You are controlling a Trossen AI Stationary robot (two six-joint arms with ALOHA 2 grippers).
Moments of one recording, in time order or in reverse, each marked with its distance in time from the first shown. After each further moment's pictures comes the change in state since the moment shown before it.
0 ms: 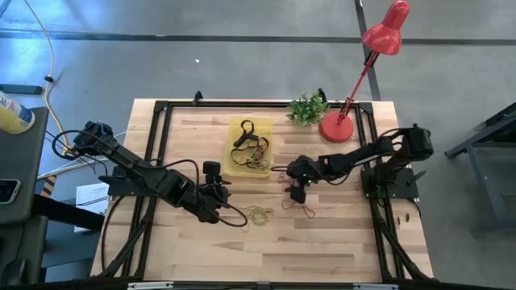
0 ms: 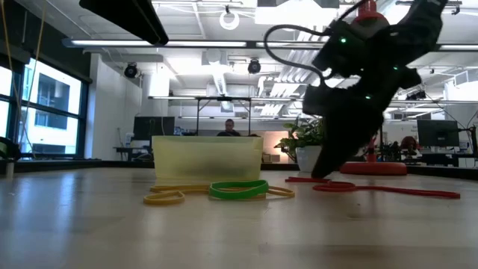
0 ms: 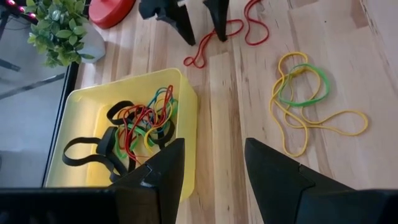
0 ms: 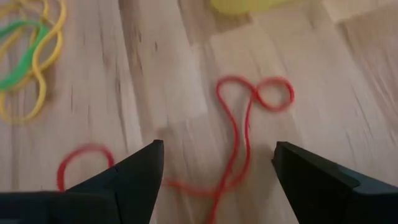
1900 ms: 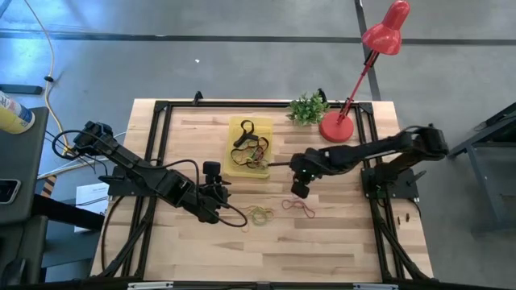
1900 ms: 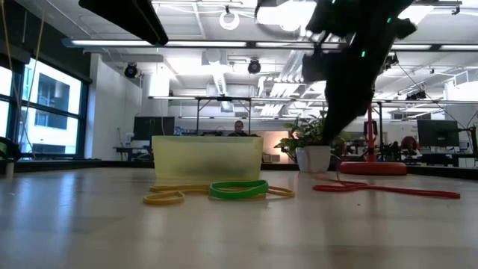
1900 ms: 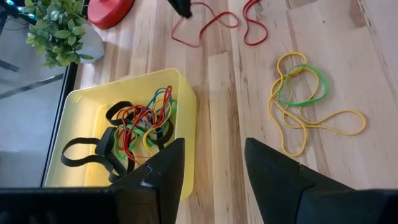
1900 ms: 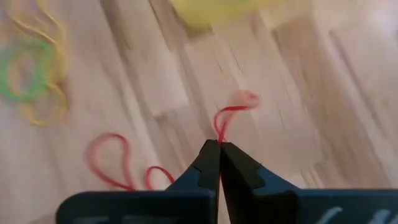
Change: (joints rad) left arm -0.001 0.000 0.000 0.001 0.004 0.000; right arm 0.018 -0.140 0.240 -0.549 0.090 0.098
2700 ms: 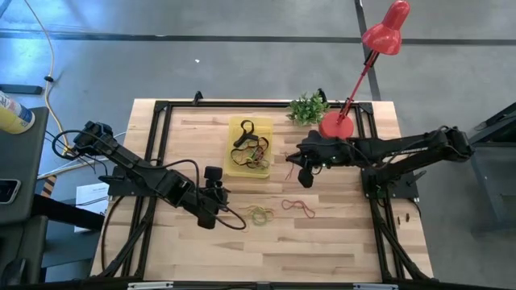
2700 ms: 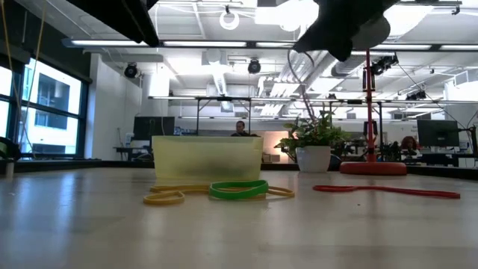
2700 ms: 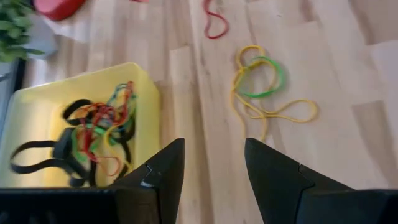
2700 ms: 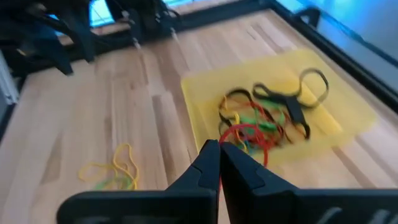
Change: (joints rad) left arm -0.001 0.000 0.000 -0.003 0.146 -0.008; right arm 0.022 -0.328 0.004 0.238 0.126 -0.138
